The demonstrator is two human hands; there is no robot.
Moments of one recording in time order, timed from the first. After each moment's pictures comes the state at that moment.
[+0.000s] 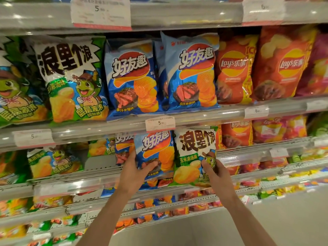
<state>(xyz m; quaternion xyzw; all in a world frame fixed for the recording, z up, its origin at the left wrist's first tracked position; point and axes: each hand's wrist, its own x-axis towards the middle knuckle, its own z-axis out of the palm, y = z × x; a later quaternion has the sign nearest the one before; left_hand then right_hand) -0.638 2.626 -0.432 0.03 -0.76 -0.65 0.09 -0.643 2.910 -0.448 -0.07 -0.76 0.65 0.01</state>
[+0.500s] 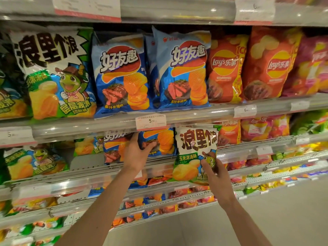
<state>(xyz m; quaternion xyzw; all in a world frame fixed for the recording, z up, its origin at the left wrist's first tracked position) -0.704 2.655 -0.422 0.06 -0.86 -0.48 0.15 -0.634 2.930 -0.443 -0.08 -0.75 0.66 0.06</state>
